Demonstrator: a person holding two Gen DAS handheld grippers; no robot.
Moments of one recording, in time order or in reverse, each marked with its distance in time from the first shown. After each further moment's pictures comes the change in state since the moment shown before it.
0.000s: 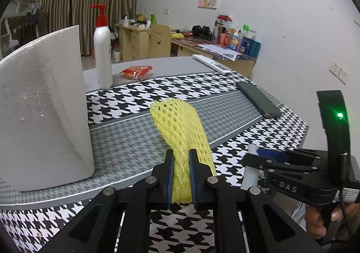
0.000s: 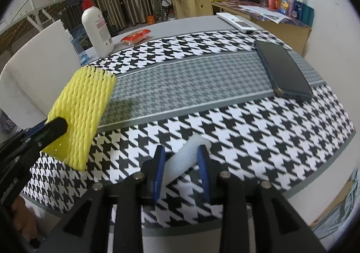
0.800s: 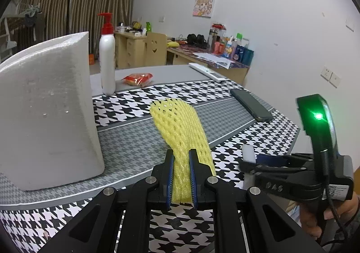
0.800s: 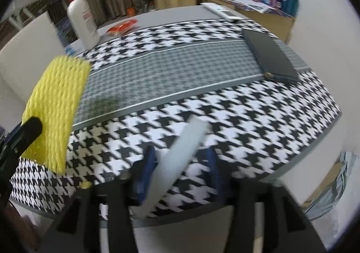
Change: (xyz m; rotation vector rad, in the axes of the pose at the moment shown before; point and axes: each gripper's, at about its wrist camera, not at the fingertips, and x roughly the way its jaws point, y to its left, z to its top) left arm -0.025 0.014 -0.009 0.006 -0.053 -0.051; right arm 0.001 0.027 -0.008 0.028 0.069 -0.129
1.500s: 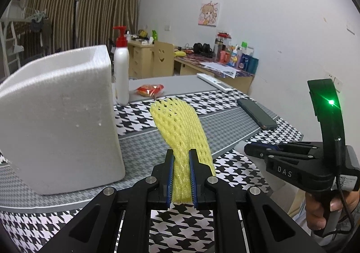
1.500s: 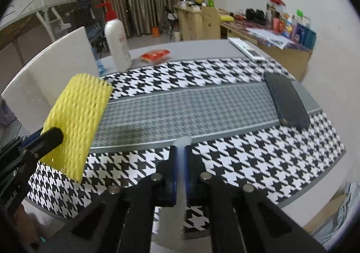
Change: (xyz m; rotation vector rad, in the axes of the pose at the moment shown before) left arm -0.025 0.011 0.006 0.002 -0.059 0.050; right arm -0.040 0.018 0.015 -0.097 -0.190 0.110
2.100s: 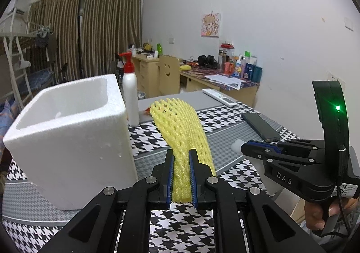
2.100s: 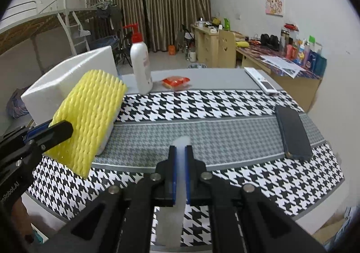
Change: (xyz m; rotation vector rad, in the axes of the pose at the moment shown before) left arm -0.024 -0.004 0.023 0.042 -0.076 0.062; right arm -0.021 0.013 0.020 -0.081 -0.130 0.066
